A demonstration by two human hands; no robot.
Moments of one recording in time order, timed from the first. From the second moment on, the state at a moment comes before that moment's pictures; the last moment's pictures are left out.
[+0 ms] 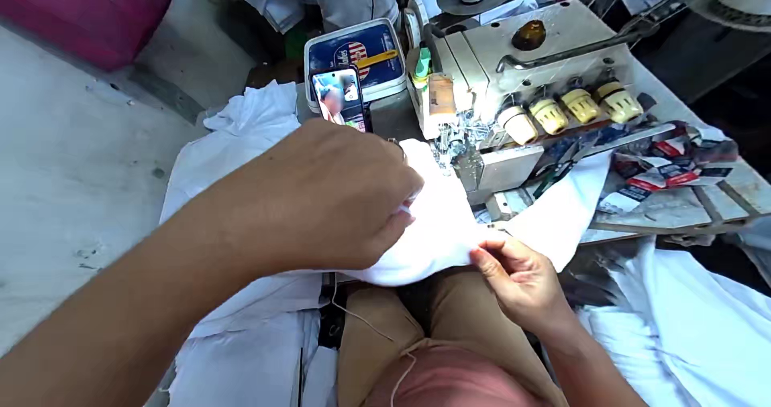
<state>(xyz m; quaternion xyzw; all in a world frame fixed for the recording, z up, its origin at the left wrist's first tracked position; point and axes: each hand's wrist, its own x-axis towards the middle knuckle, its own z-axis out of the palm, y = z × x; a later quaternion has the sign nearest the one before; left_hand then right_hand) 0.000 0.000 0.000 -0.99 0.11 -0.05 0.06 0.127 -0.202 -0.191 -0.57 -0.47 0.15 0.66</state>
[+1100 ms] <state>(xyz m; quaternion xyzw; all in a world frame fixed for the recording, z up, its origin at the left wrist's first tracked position) 0.070 0.020 -0.057 -0.99 0.09 0.06 -0.08 0.152 -0.149 -0.201 -0.53 -0.43 0.18 0.71</state>
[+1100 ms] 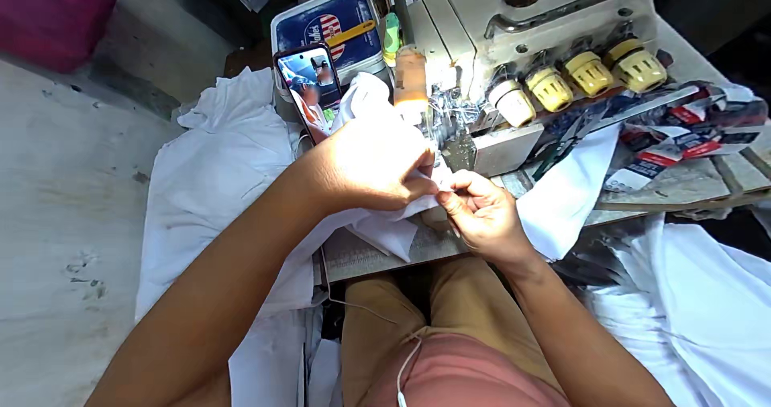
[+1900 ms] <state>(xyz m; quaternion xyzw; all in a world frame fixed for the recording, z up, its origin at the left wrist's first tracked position) 0.036 0.039 -0.114 -0.99 0.08 -0.07 -0.13 0.157 -0.149 -0.218 -0.52 -0.45 0.11 0.72</state>
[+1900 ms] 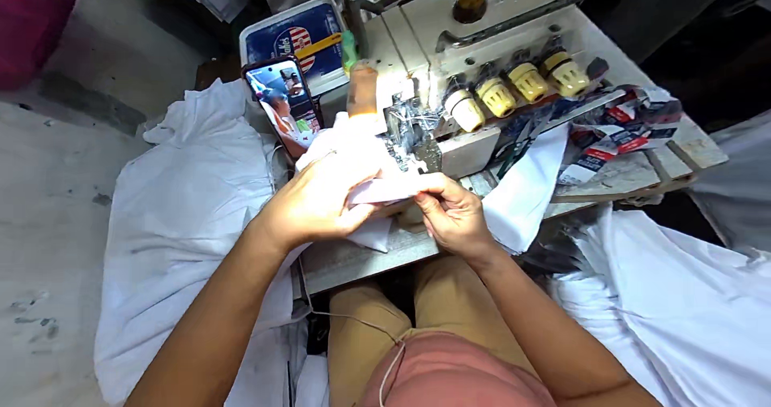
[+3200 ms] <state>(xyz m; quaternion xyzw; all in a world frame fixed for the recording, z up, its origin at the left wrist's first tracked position) -0.003 -0.090 -0.220 -0.88 -0.29 -0.35 -0.10 0.142 -0.171 -0.161 -0.81 -0.53 -0.14 0.22</state>
